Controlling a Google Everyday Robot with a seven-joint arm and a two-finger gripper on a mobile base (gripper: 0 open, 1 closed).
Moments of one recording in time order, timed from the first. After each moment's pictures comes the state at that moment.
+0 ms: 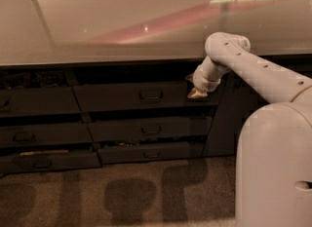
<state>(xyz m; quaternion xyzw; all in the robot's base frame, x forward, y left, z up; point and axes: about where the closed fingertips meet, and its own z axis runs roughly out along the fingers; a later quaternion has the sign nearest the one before) 0.718 -0.169 0.645 -0.74 0.65 0.03 0.16</state>
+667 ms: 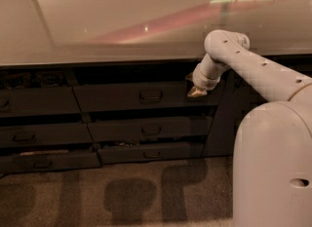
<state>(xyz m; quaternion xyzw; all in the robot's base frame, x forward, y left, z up) 0.721 -0.167 0.650 -0.74 0.66 0.03 0.15</state>
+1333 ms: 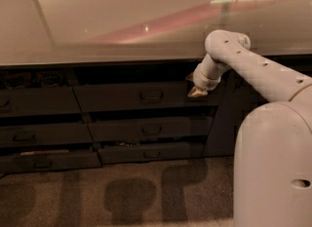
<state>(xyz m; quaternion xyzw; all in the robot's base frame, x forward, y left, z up) 0.720 -0.168 0.650 -0.74 0.65 0.03 0.15</state>
